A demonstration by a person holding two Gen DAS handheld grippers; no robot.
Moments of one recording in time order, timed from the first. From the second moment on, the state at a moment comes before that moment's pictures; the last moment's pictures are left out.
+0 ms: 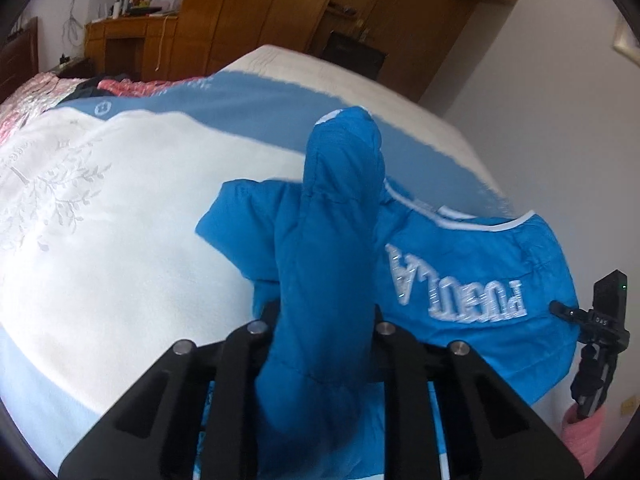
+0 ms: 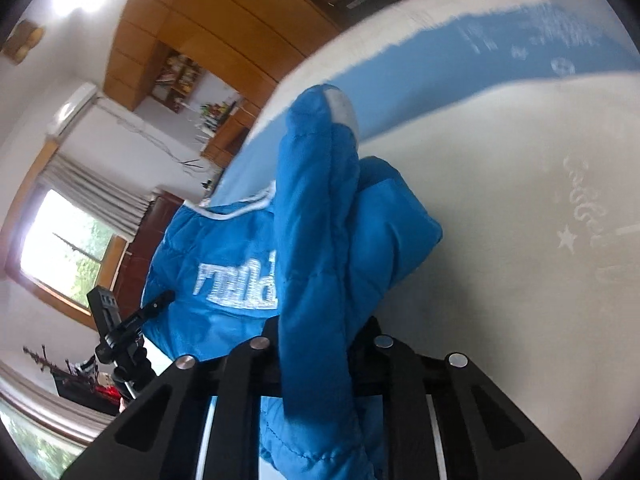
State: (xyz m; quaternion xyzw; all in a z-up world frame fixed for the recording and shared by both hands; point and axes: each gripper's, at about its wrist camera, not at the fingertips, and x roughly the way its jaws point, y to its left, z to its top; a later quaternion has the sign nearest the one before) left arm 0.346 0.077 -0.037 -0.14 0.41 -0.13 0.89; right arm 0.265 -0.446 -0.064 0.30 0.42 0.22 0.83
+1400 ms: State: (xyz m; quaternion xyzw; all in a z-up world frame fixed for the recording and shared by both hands) left arm 0.137 0.082 -0.058 -0.06 0.38 -0.06 0.92; right arm 0.025 -0.430 -0.078 0.13 0.36 0.05 0.92
